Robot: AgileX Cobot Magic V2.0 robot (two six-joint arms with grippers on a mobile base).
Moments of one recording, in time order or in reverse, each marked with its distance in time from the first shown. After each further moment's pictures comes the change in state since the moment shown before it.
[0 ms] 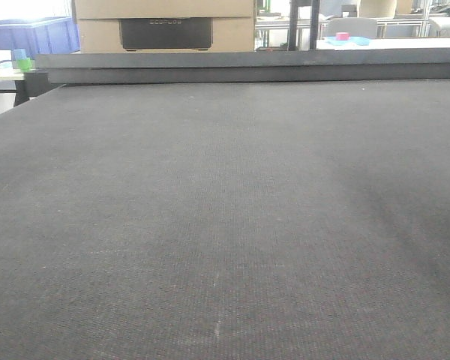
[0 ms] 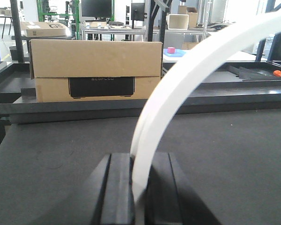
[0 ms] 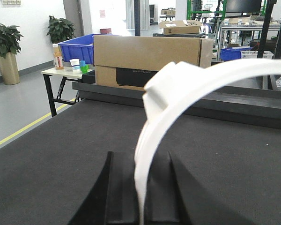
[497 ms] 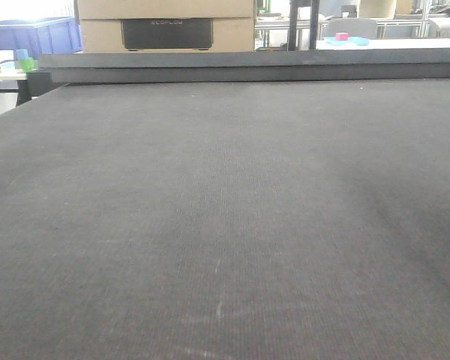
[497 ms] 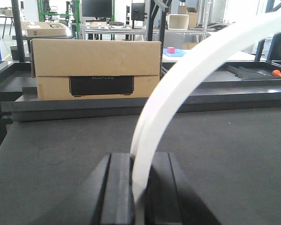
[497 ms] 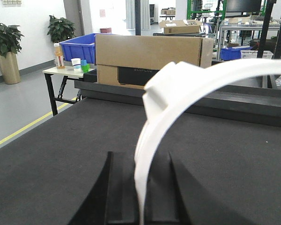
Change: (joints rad) left arm 0.000 0.000 0.000 0.000 0.000 0.000; right arm 0.000 0.000 0.000 0.000 0.000 0.000
